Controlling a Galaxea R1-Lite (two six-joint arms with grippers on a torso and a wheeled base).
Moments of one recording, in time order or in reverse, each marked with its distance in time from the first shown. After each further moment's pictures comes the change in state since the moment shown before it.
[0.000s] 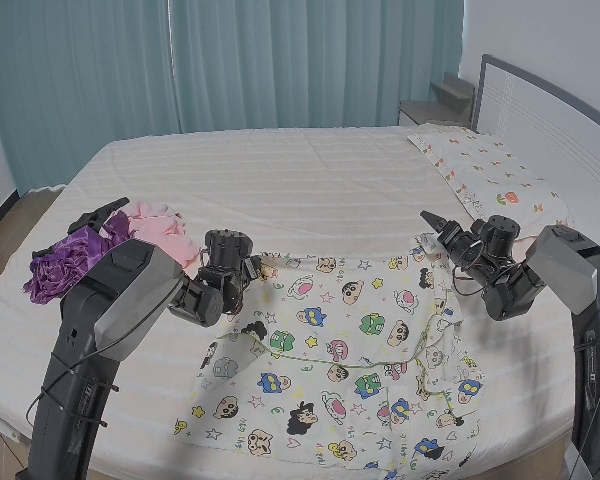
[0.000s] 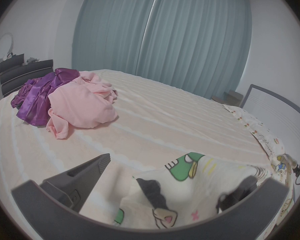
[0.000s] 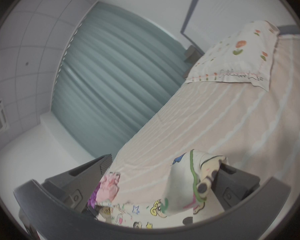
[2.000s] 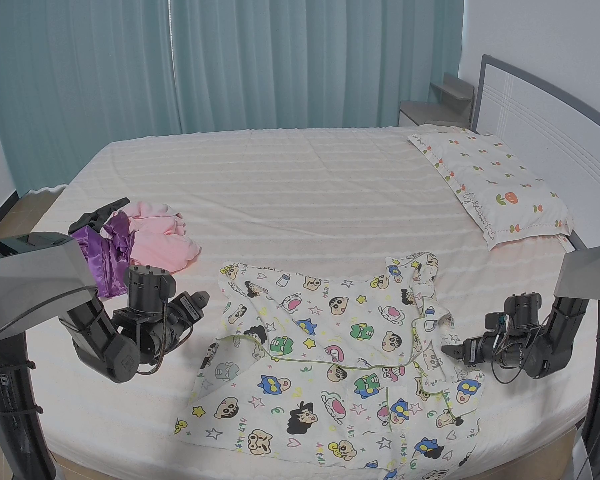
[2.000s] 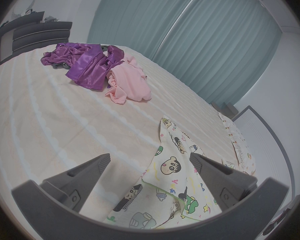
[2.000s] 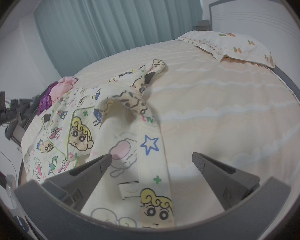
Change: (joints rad) left arm 0.060 -0.481 0.979 -0.387 -0.217 -0.293; right arm -0.070 -0.163 0.756 0.120 0.016 -0.860
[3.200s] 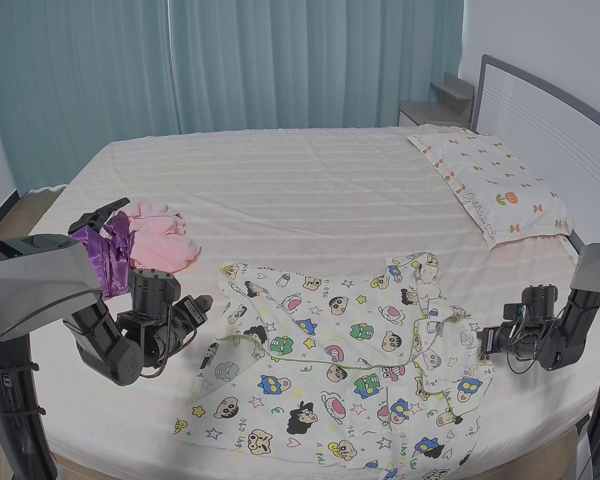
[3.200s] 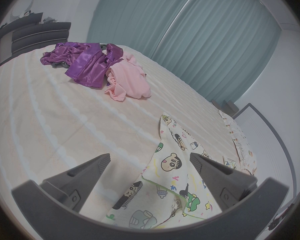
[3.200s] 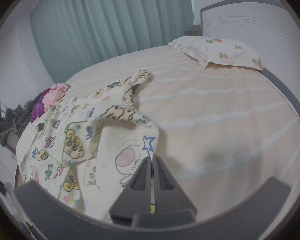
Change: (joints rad) left arm -0.018 0.015 0.001 -0.001 0.011 0.004; right arm -0.127 -0.066 0.011 0.016 -0.010 0.007
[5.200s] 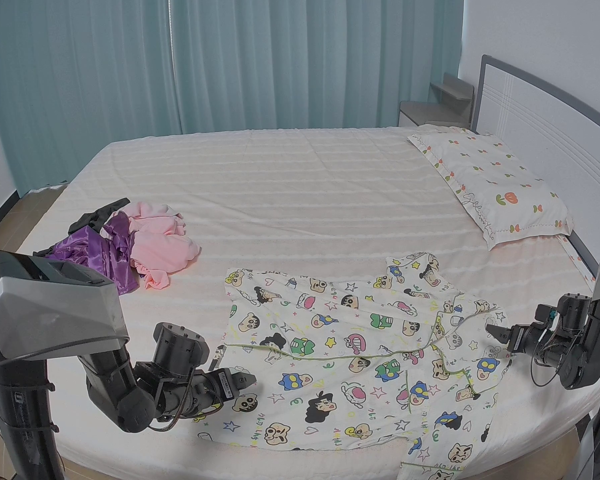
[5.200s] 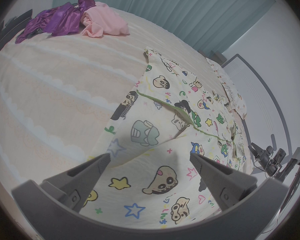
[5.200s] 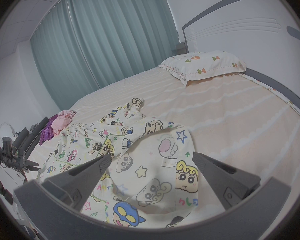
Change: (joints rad) left arm -0.162 0.026 0.224 0.014 -0.250 0.051; right arm -0.124 -0.014 0.249 -0.410 0.168 0.091
